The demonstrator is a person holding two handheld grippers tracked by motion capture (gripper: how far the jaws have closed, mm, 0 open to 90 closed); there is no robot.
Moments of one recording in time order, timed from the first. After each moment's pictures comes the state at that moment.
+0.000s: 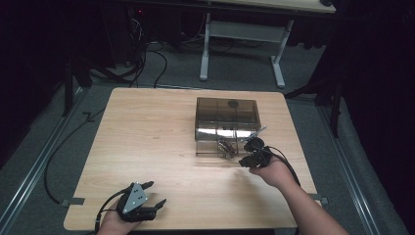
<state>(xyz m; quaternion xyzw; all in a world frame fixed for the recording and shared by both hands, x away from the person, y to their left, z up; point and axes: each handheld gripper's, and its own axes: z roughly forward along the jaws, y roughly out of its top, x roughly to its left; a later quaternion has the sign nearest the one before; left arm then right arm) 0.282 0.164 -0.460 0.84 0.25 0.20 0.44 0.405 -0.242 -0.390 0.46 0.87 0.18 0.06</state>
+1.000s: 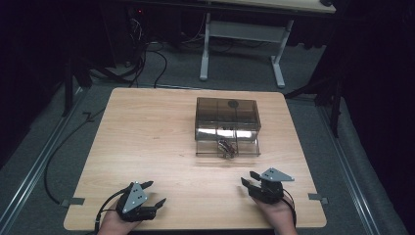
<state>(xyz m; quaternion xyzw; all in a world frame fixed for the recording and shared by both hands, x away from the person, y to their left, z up) 0.282 0.164 -0.460 0.84 0.25 0.20 0.44 0.300 -0.276 -0.453 0.44 0.76 0.42 0.22</state>
